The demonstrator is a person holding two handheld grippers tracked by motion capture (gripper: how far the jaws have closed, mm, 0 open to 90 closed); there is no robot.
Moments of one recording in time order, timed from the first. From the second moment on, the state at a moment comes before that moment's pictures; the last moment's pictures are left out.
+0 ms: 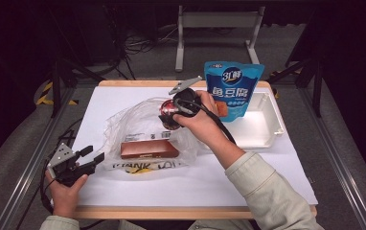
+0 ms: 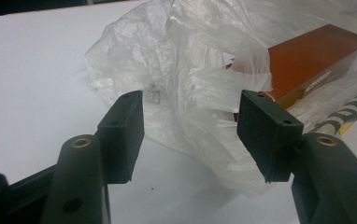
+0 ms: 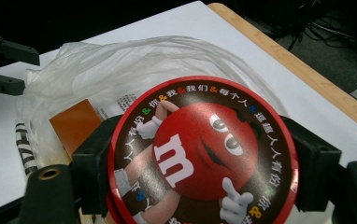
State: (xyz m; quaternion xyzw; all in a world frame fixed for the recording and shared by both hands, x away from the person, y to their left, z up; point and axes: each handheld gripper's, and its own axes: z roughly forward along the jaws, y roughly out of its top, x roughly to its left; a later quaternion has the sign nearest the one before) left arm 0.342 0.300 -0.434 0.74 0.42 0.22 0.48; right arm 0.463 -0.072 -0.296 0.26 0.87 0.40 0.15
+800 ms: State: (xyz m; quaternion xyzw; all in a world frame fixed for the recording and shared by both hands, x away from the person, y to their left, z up) left arm 0.343 0.300 -0.434 0.73 0.43 0.22 0.48; right arm 0.456 -0.132 -0.271 0.28 0.86 0.39 0.17
